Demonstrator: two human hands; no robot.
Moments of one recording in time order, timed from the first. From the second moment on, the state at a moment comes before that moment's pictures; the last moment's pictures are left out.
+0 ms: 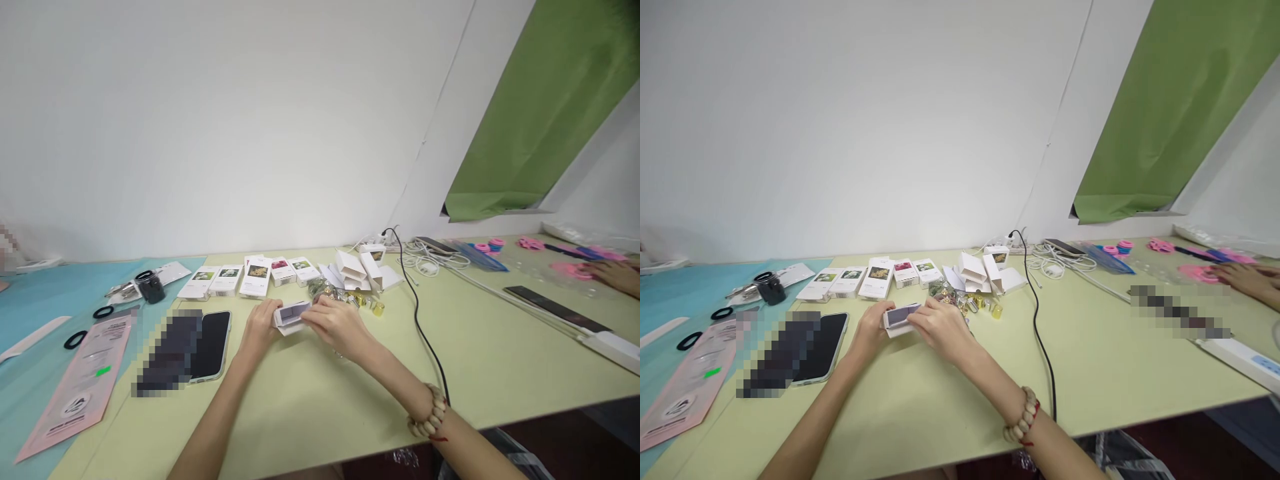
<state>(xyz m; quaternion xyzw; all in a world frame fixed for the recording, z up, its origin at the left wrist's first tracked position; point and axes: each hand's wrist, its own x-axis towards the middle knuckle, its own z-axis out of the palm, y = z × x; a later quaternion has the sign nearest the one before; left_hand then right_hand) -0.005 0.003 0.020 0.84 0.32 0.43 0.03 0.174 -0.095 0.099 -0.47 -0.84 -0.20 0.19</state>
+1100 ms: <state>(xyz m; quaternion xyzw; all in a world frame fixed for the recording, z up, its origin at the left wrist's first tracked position) 0.002 0.013 0.037 0.47 0.36 0.61 0.52 0.326 -0.104 0.103 -0.64 -0.60 0.16 0.44</state>
